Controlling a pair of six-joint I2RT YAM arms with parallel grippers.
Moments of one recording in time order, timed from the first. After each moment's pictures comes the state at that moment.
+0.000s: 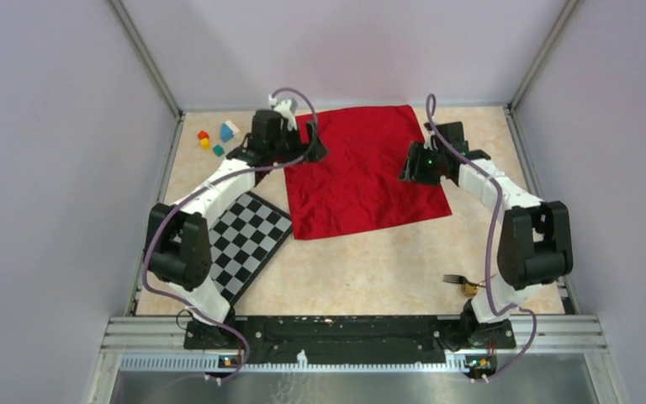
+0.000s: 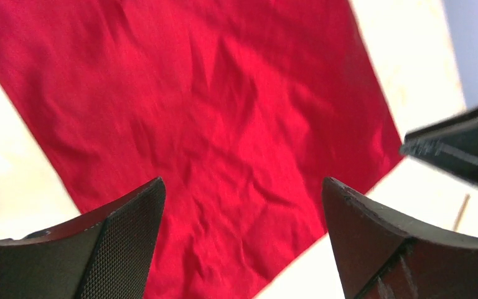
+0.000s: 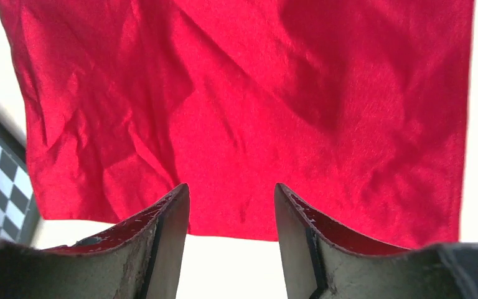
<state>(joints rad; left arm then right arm) -0.35 1.68 1.36 -0.15 0.23 -0.39 0.19 1.66 1.23 -0.45 -0.20 0.32</state>
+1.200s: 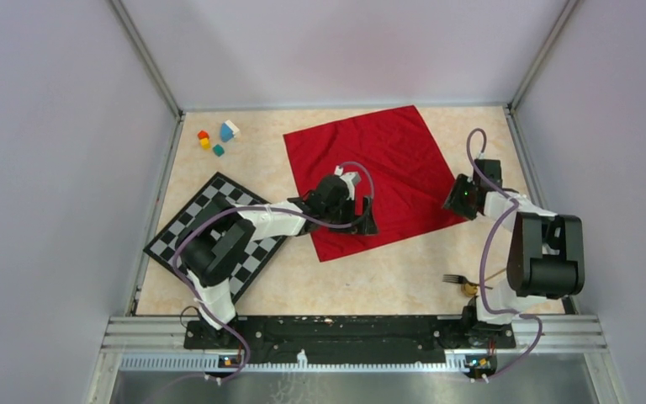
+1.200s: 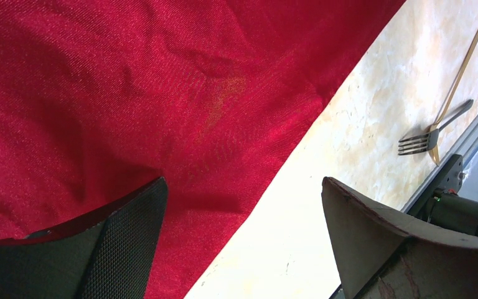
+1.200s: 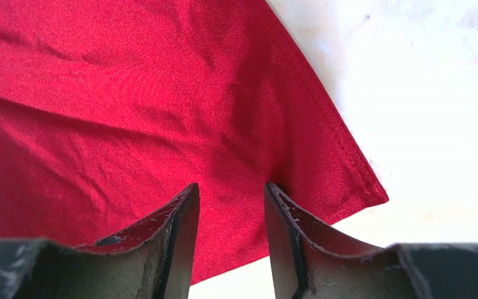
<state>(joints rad) -0.76 1.82 1.02 0.06 0.28 -0.63 -0.09 1.58 0.81 -0.20 -0.09 0.39</state>
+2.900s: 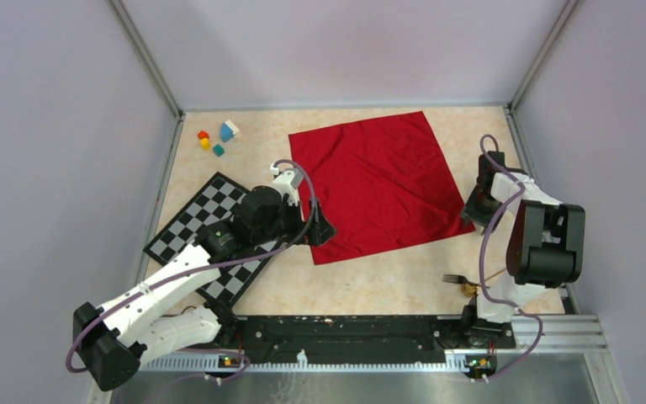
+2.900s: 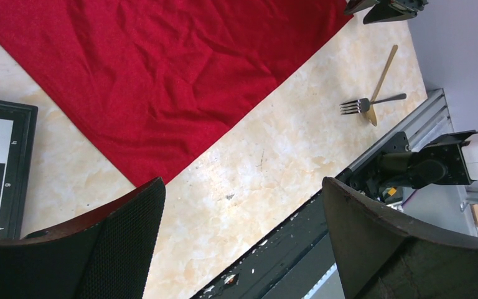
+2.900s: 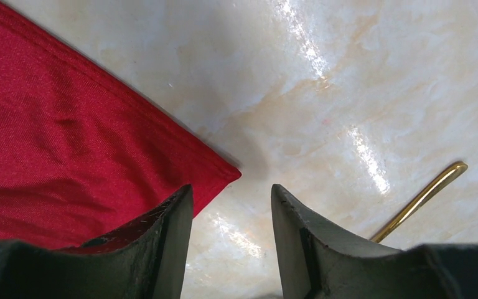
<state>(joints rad) -0.76 0.97 0.83 -0.37 0.11 -0.61 -0.14 1.63 1.00 -0.72 0.21 0.44</state>
